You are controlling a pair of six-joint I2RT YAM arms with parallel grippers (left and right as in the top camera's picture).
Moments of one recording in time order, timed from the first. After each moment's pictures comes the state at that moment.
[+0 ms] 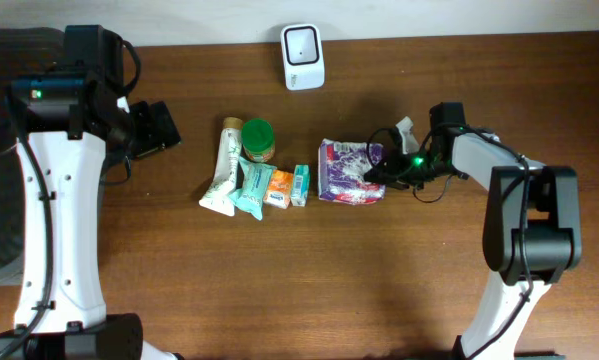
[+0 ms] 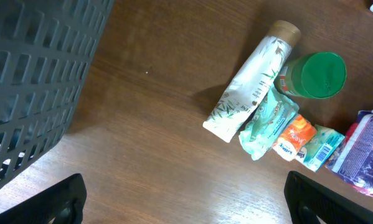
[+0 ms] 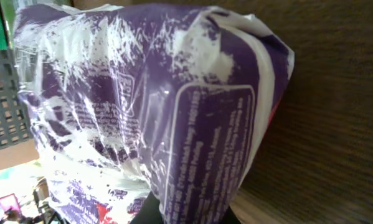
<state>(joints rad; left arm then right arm) 0.00 1.70 2.00 -1.56 -0.09 -0.40 -0.02 2.10 1.28 -0.61 -0.84 0.05</state>
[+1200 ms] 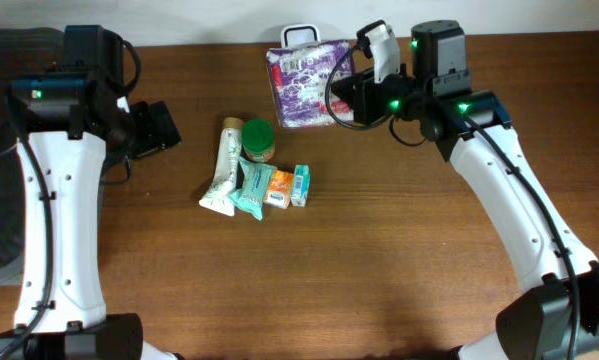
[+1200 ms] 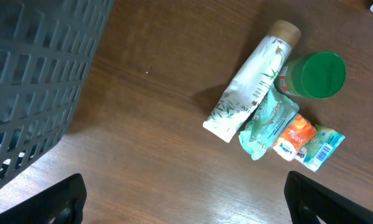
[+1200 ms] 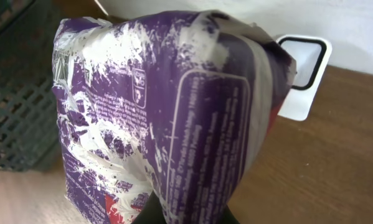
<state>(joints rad) 0.00 1.70 2.00 -1.56 -0.09 -0.40 0.23 1.69 1.57 -0.51 -0.56 0.06</state>
